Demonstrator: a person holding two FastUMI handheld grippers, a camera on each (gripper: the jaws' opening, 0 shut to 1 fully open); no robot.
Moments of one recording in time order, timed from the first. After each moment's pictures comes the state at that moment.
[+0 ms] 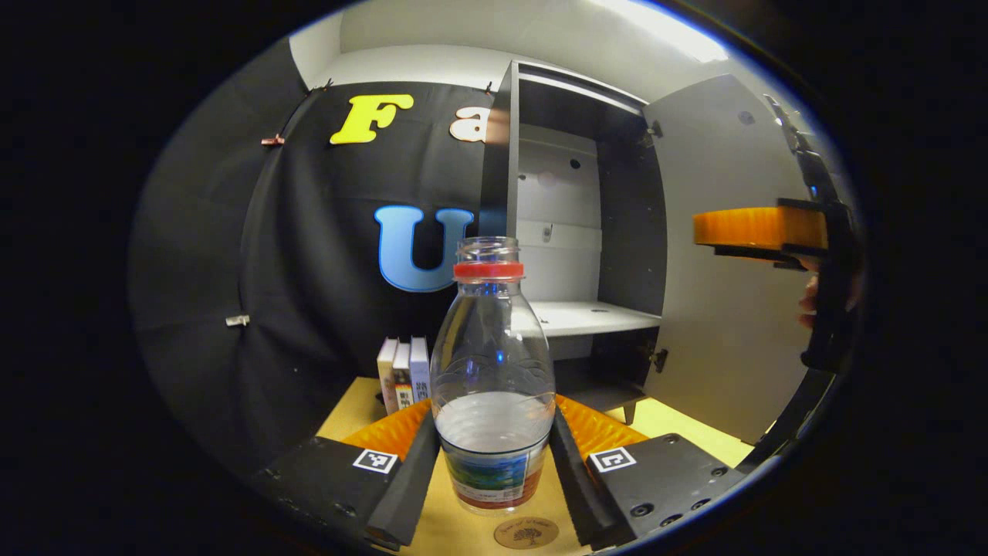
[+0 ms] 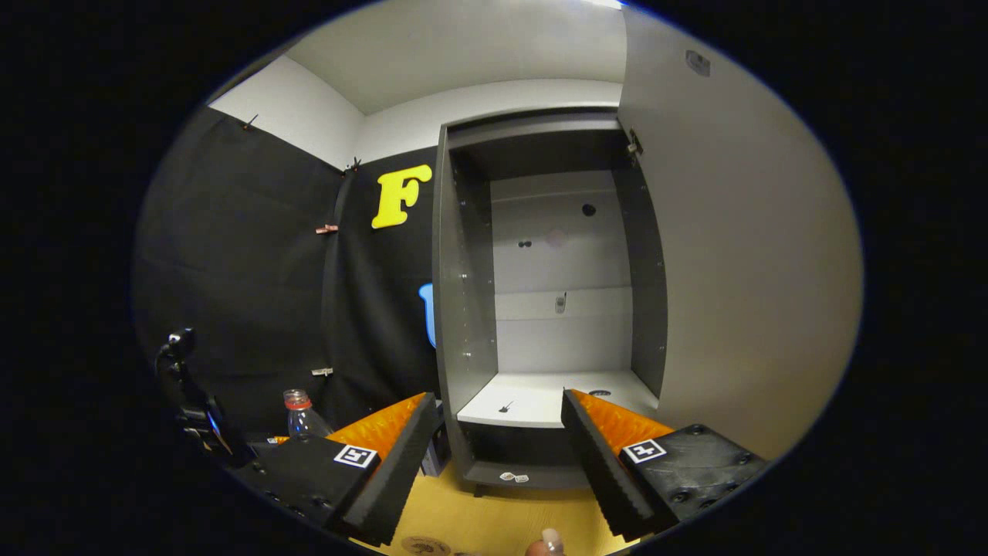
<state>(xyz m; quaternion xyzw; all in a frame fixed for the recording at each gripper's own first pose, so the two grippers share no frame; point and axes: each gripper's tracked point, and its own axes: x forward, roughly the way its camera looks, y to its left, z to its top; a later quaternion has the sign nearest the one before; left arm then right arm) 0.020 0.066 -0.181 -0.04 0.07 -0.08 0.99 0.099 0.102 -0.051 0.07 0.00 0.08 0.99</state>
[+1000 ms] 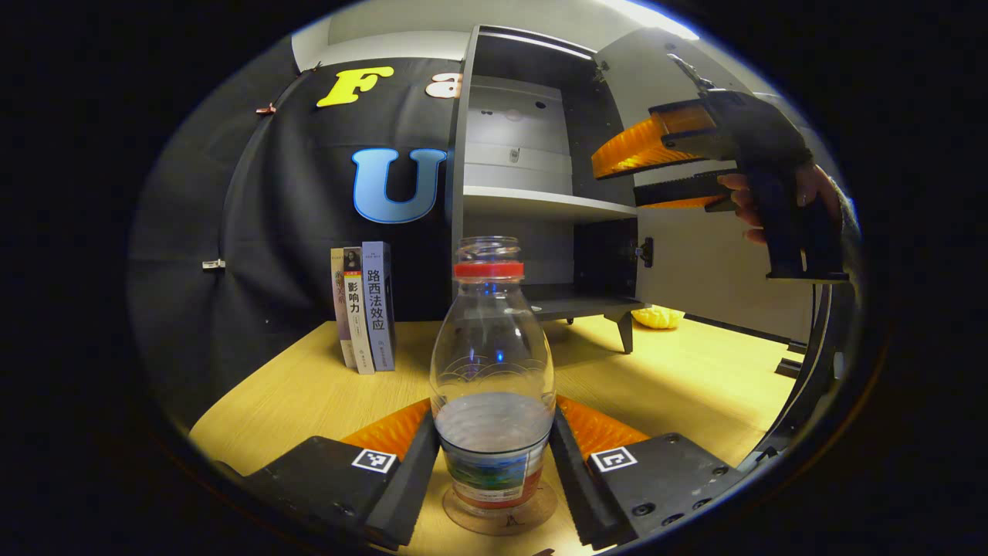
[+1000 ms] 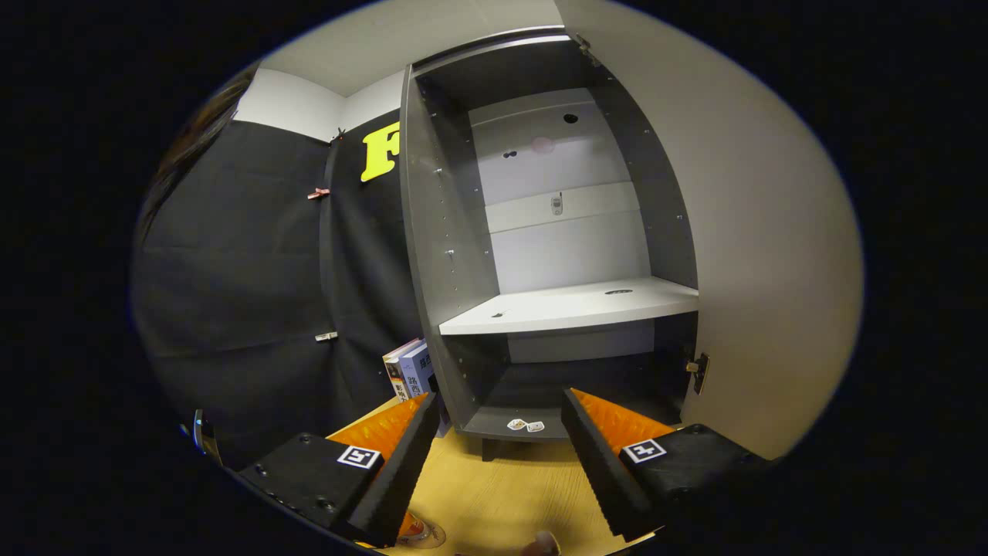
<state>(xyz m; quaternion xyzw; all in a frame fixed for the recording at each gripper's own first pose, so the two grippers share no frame) 0.004 0.004 -0.370 -0.02 0.10 -0.10 0.99 0.123 0.100 -0.210 0.12 0.09 0.10 0.98</state>
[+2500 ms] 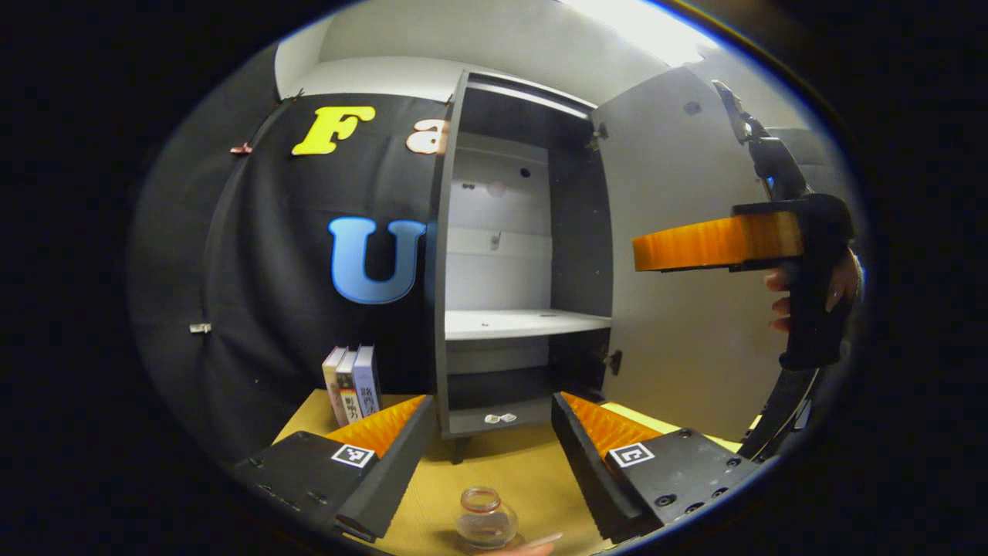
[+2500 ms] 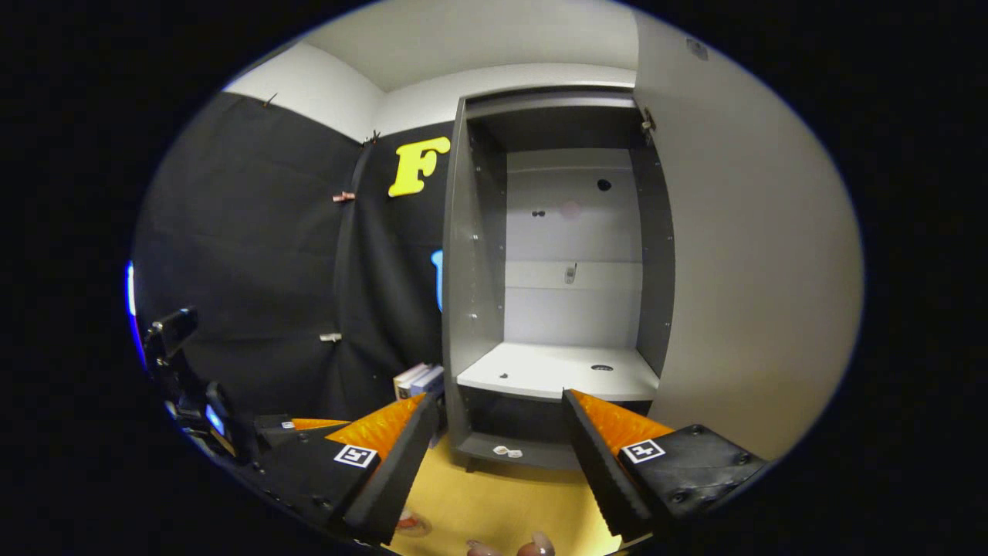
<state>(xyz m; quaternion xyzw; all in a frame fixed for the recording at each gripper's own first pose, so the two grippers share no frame) 0.011 0.005 -0.146 -0.03 0.03 -0.16 0.99 0.050 0.099 -0.057 0.06 0.06 0.11 0.99</state>
